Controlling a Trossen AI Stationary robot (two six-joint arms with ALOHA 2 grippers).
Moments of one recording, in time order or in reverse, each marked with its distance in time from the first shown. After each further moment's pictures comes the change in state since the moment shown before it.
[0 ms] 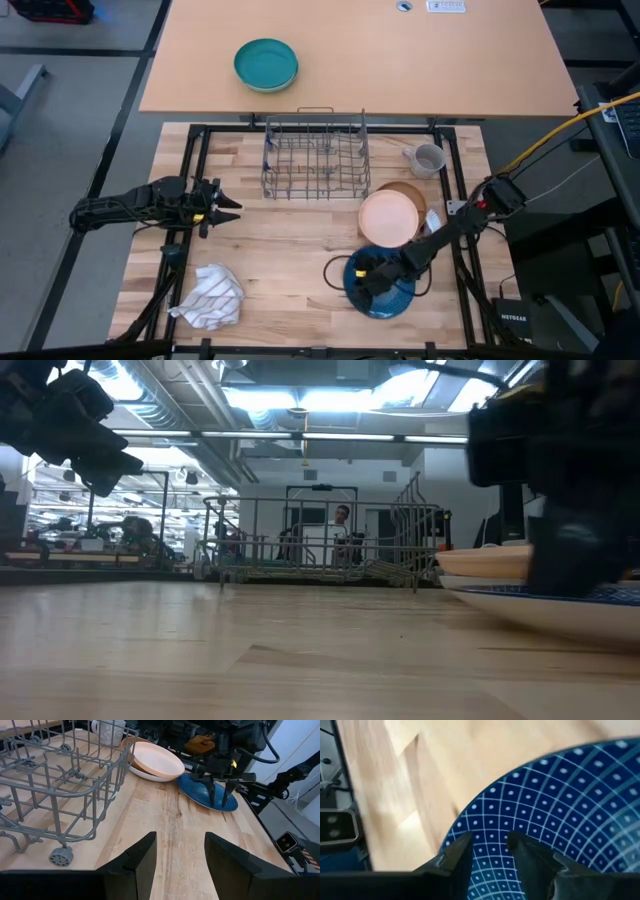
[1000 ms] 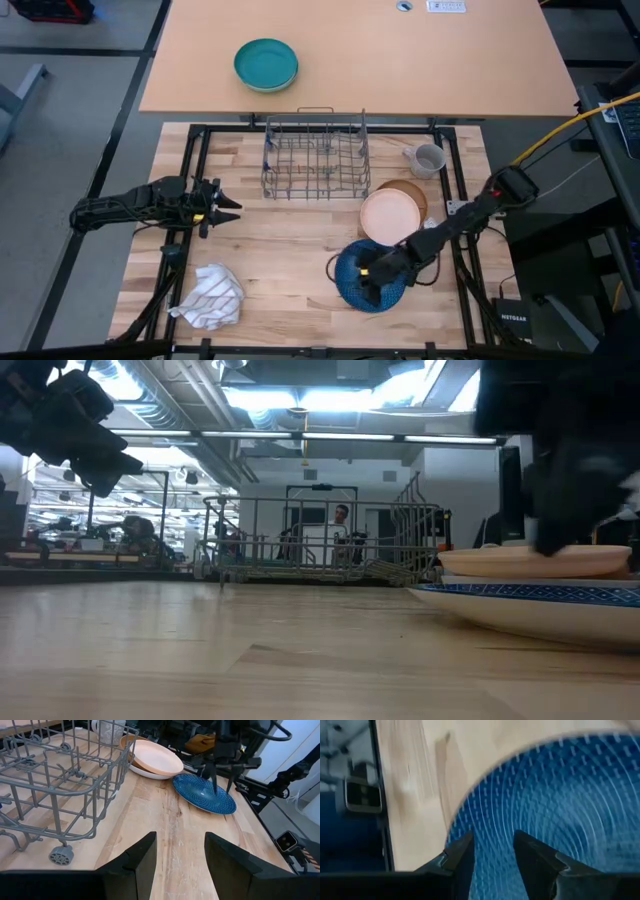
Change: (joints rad) left arm 0.001 0.000 0.000 -0.007 0.001 0.000; right arm -0.005 -0.156 0.000 -0.120 -0.072 -0.191
